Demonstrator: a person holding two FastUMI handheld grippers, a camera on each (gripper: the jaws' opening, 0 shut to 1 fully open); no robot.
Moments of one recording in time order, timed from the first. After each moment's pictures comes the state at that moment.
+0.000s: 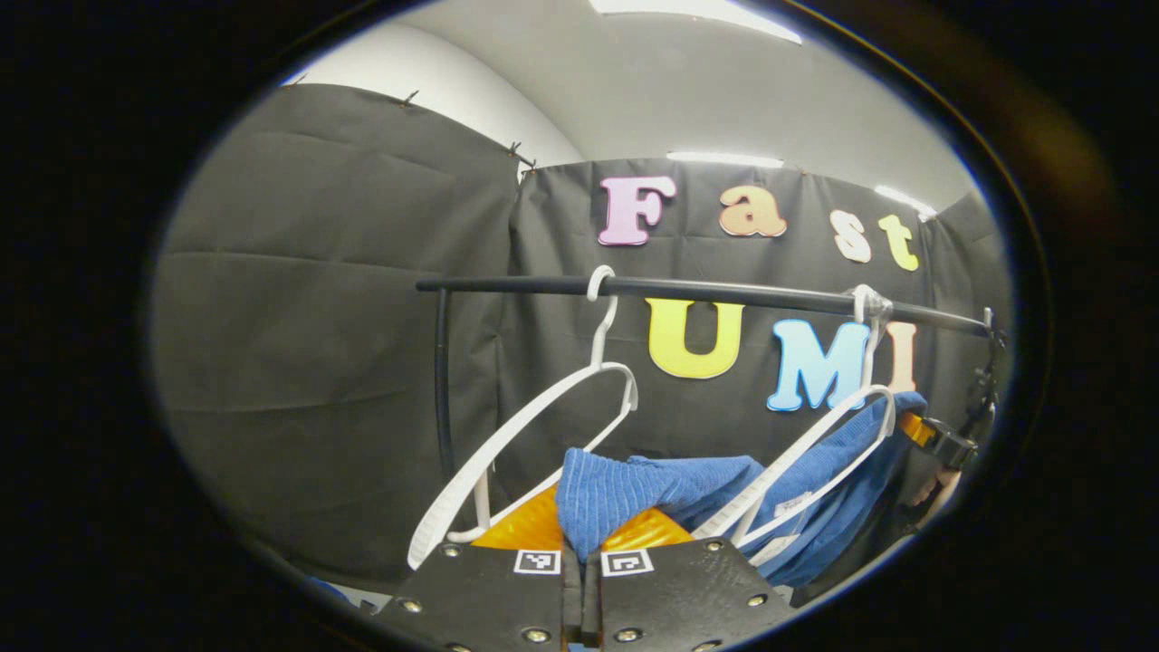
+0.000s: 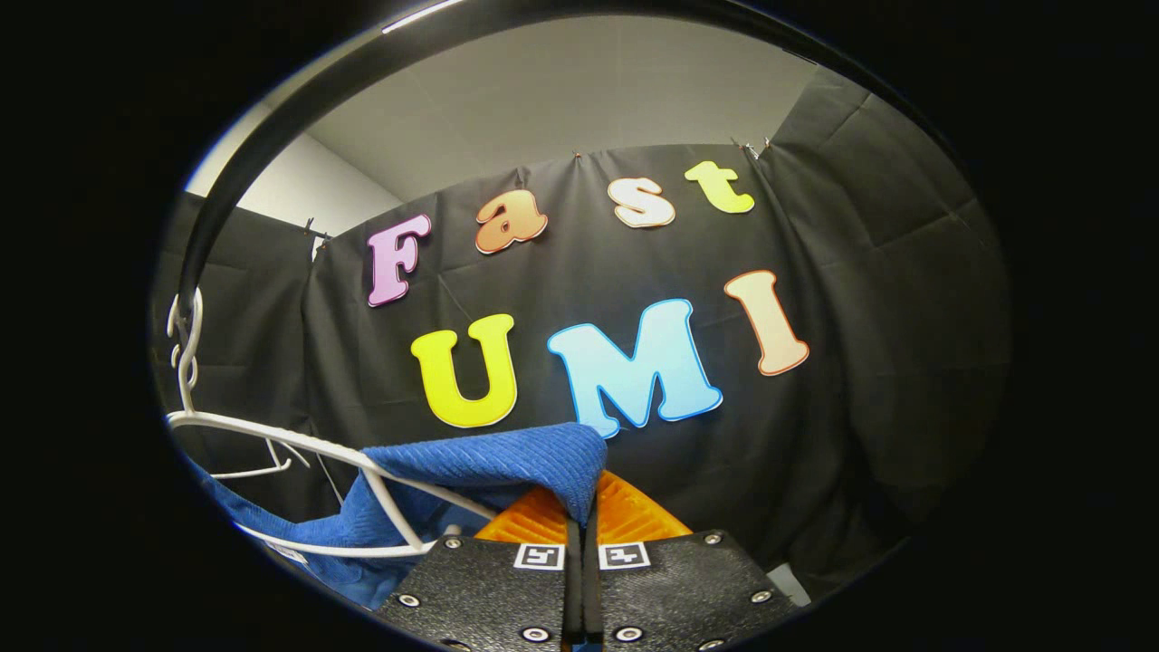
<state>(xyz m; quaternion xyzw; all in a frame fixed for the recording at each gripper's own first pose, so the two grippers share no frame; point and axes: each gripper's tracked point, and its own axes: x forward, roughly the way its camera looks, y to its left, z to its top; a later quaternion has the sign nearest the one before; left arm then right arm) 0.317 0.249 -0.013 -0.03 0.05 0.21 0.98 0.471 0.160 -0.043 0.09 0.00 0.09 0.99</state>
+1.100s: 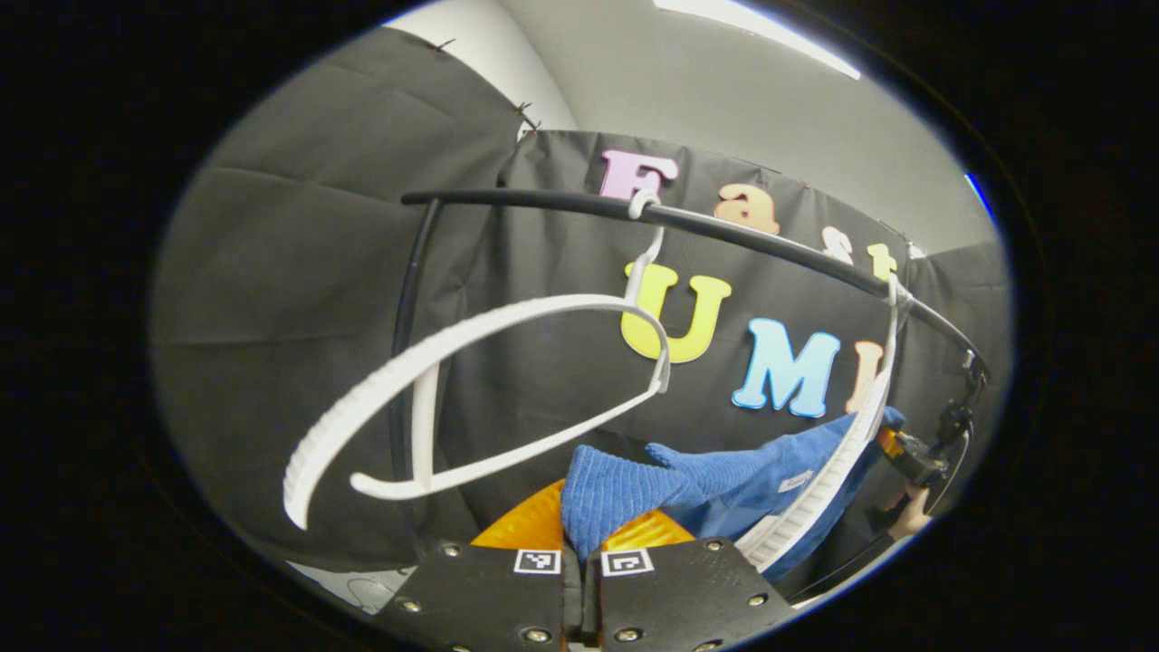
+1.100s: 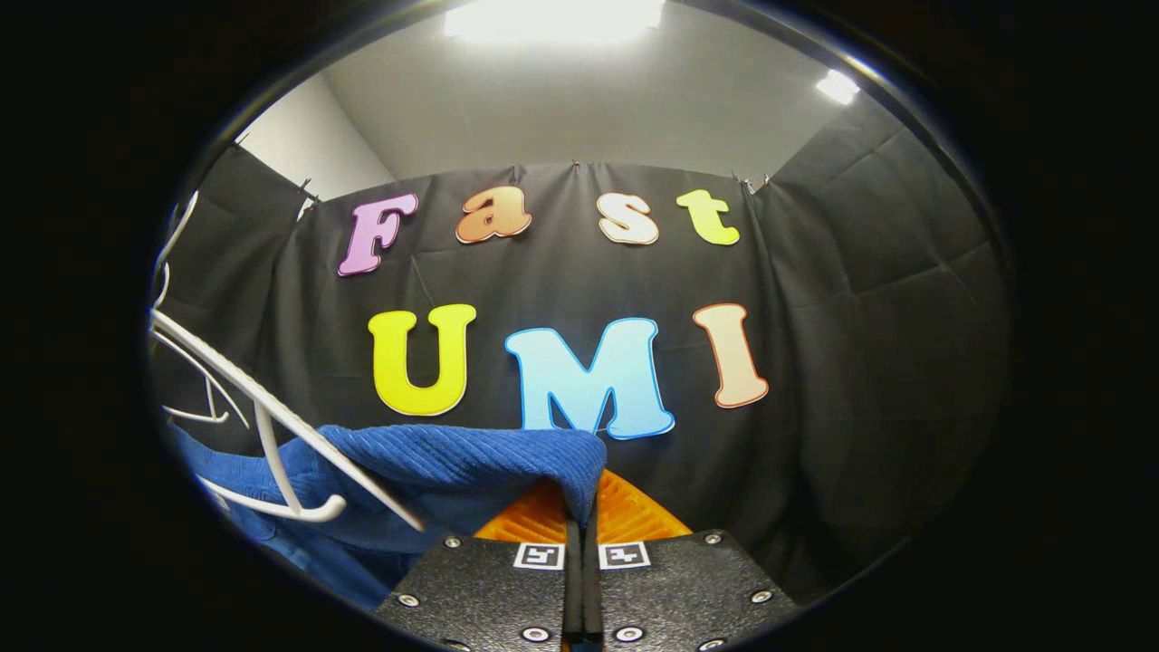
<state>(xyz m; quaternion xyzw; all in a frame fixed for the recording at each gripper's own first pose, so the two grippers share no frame) 0.351 0.279 -0.095 -0.14 0.08 0.15 0.98 0.489 0.159 -0.064 0.01 -0.02 0.02 1.00</state>
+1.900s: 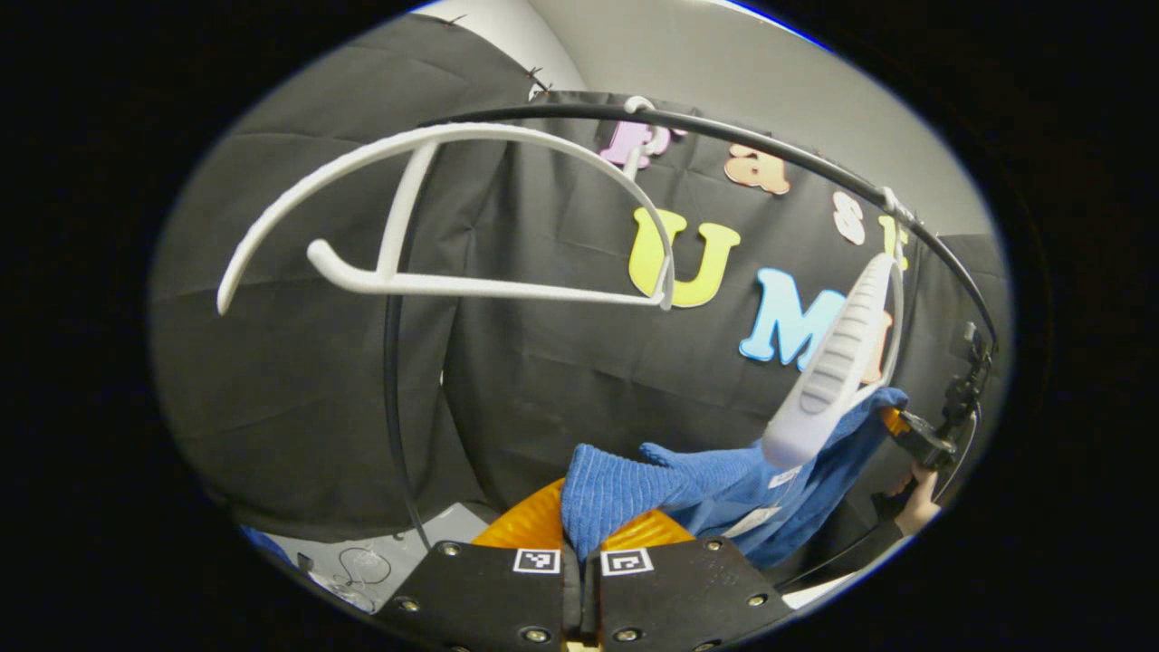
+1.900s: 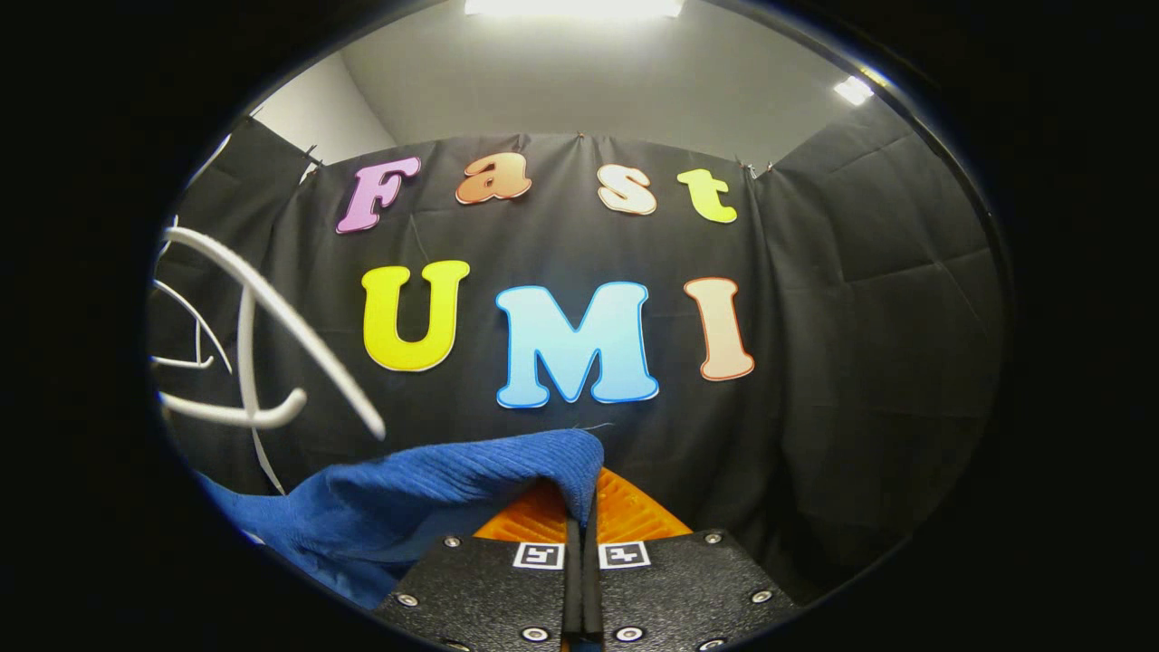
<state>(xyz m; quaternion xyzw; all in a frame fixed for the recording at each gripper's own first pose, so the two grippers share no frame) 0.324 0.232 -0.188 -0.14 0.15 0.15 0.97 0.491 0.144 -0.125 -0.02 0.03 0.01 1.00</state>
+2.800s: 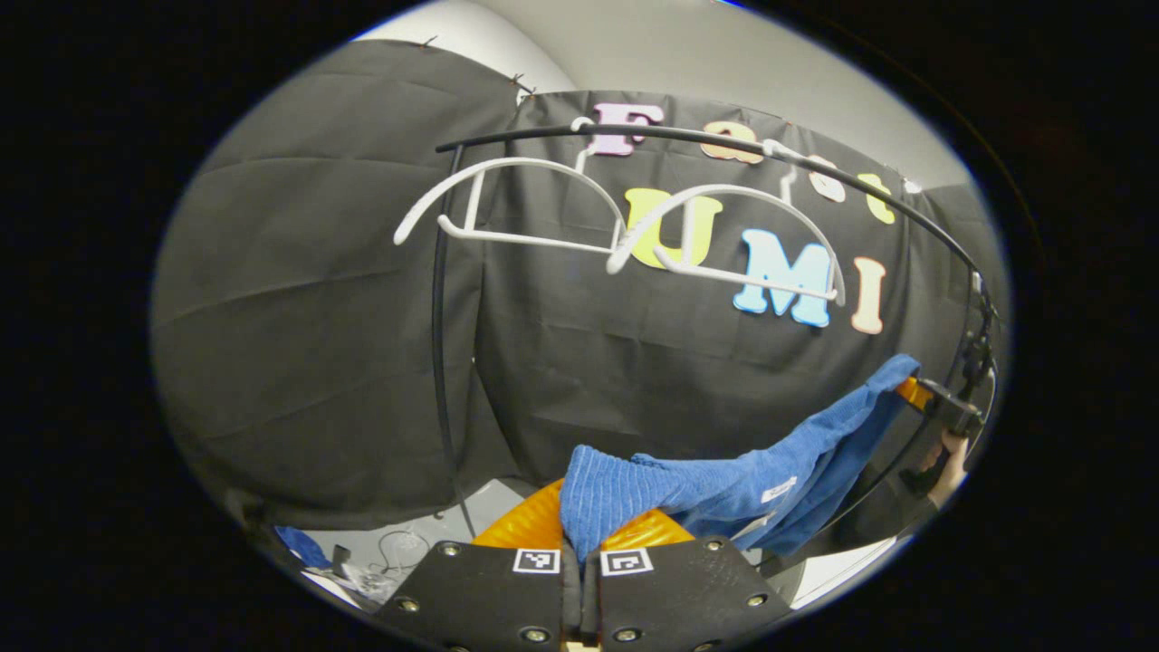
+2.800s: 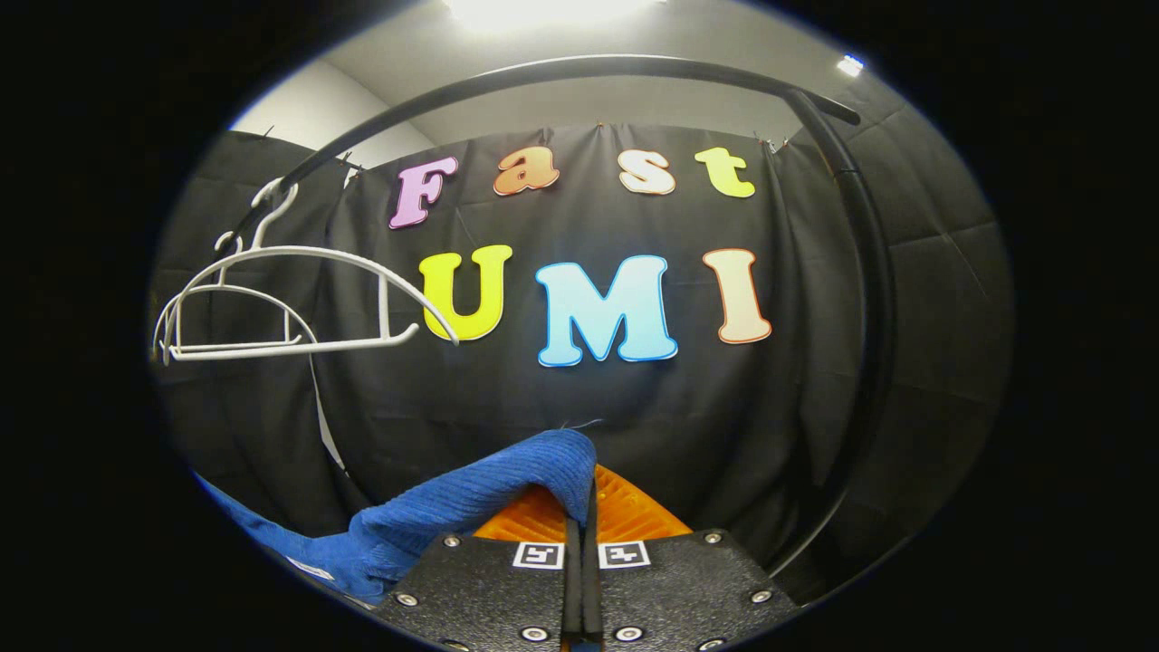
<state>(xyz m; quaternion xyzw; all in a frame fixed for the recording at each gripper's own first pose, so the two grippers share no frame) 0.179 0.144 -0.196 -0.07 0.19 0.19 0.96 0.370 0.106 -0.135 0.00 0.08 0.10 0.99</state>
